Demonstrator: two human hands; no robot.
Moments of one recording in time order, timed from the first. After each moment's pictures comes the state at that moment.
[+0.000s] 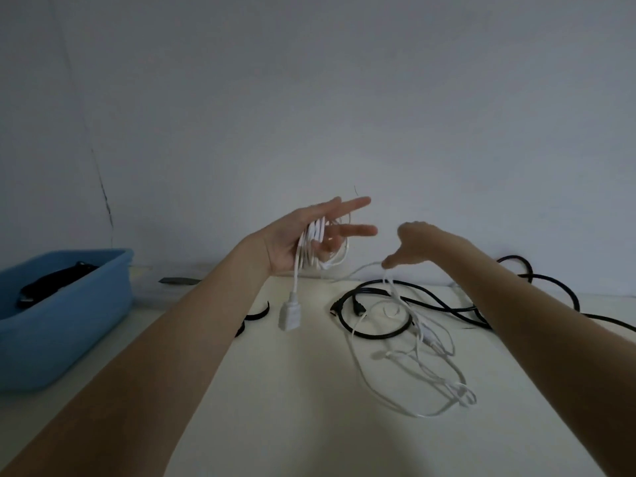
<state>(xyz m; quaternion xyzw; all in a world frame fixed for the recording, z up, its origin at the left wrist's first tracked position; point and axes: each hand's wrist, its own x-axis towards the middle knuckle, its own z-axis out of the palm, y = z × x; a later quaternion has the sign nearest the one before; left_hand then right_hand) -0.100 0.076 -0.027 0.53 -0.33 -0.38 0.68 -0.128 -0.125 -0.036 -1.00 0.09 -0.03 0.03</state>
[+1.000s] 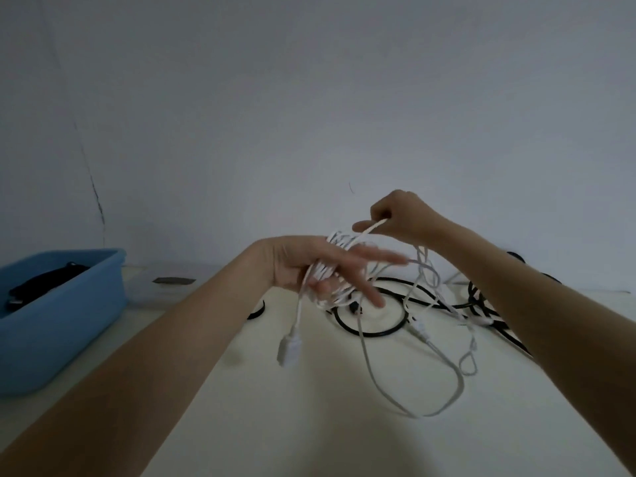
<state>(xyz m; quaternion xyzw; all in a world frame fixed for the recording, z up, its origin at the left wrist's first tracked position) -0.116 0.070 -0.033 0.56 -0.44 -0.54 0.46 -0.140 -0.117 -0.017 -0.94 -0.11 -0.24 0.20</state>
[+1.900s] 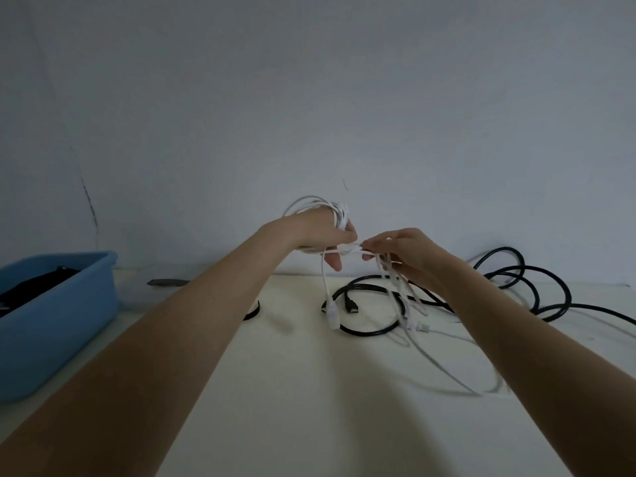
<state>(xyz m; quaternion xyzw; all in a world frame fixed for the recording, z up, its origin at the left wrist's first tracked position) -0.088 0.033 -0.020 0.92 -0.32 -0.08 0.21 -0.143 -0.130 -0.072 -0.78 0.01 -0.12 0.61</state>
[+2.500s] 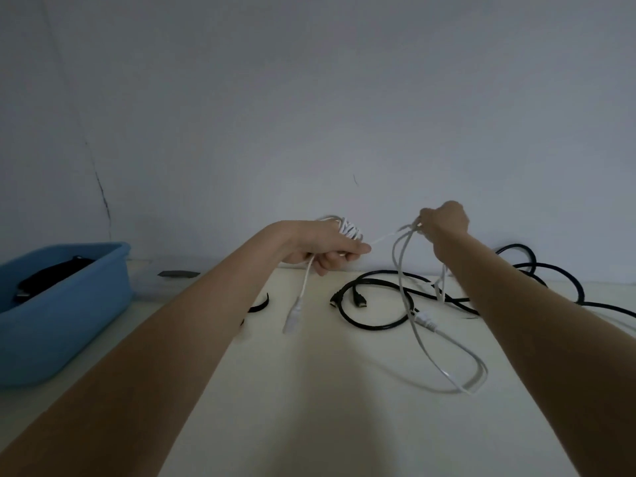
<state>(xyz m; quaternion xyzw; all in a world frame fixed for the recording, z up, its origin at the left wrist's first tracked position) -0.099 0.049 -0.032 0.84 -0.33 -0.25 0.34 -0.117 -0.151 -0.052 -0.77 0.27 -0.31 0.49</state>
